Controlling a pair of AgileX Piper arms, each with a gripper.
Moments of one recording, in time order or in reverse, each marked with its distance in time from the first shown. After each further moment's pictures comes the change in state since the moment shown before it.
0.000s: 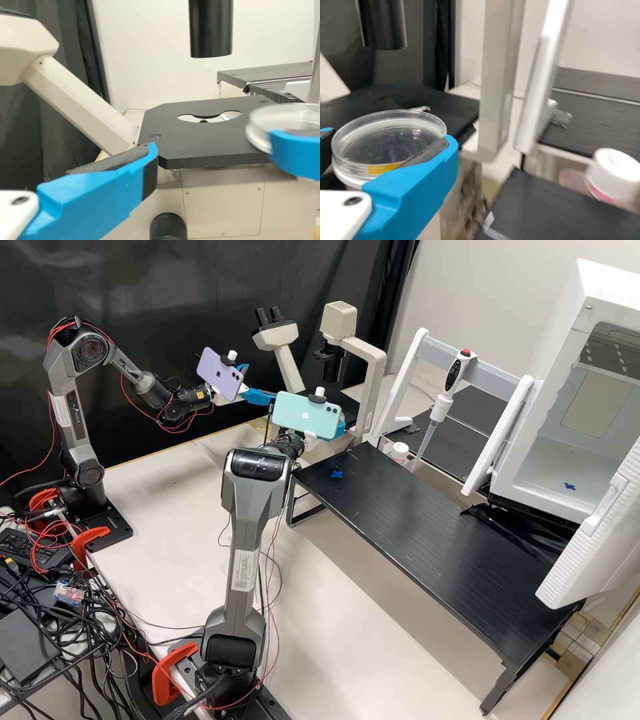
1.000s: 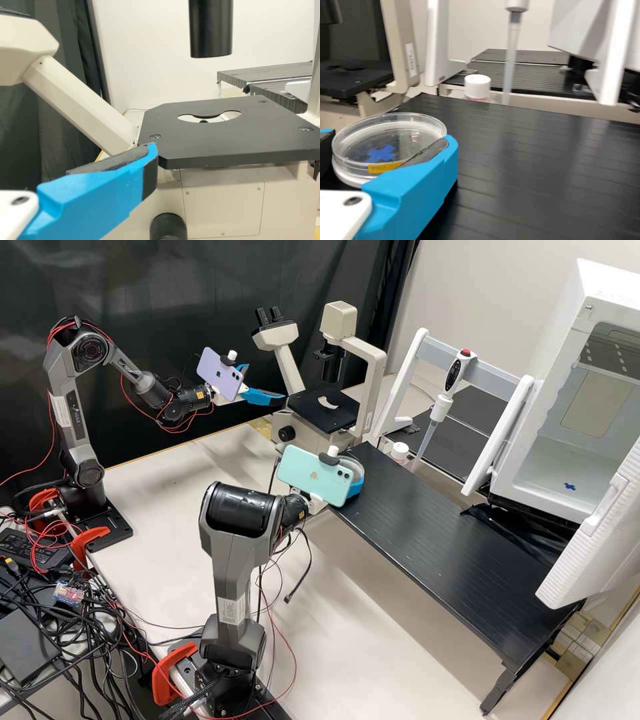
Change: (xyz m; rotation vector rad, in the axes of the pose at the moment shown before) left arm 0.000 0.000 0.000 0.000 0.000 0.000; right arm -0.135 0.026 0.094 0.077 -0.093 0.119
